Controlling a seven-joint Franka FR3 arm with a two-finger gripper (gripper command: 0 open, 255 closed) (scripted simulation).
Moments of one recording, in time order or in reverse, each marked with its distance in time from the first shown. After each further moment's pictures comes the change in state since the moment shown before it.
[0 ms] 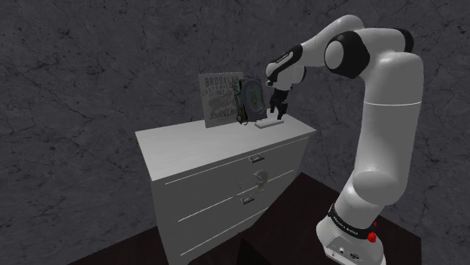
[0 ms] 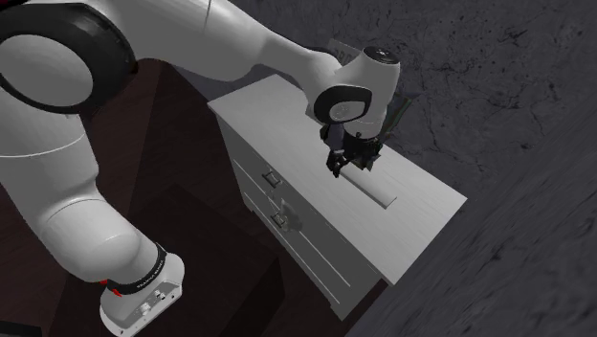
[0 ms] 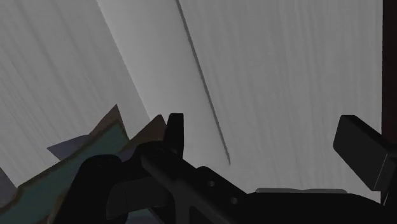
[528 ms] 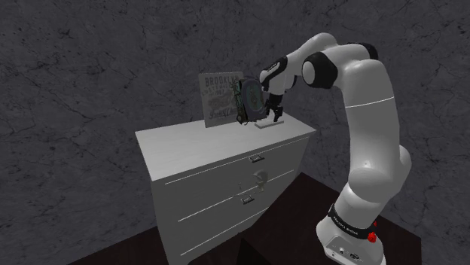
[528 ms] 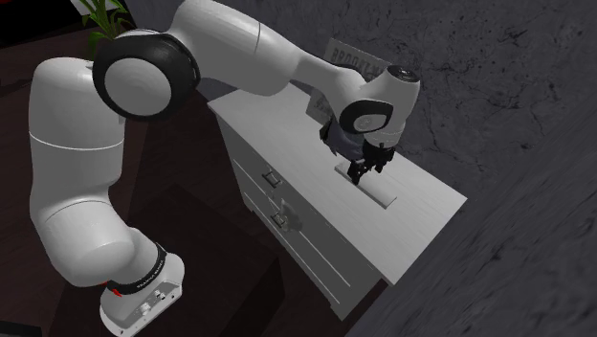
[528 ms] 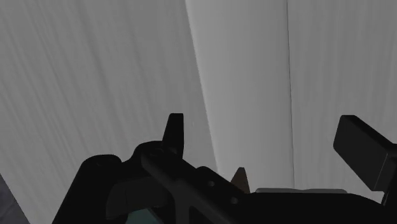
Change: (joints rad) arm -0.125 0.253 0.070 0.243 0.099 -0.020 -0.185
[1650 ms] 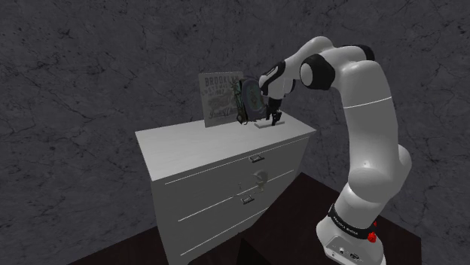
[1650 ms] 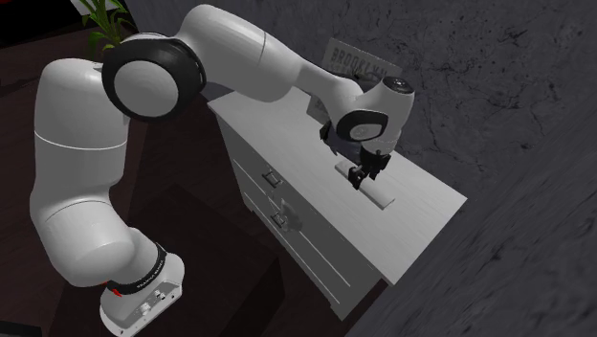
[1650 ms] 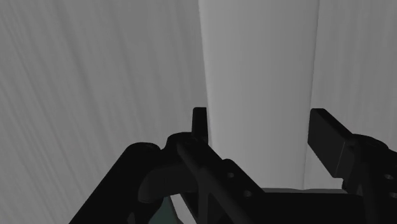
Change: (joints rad) arm -0.004 0.025 0.013 -0.028 0.021 0.054 -0.023
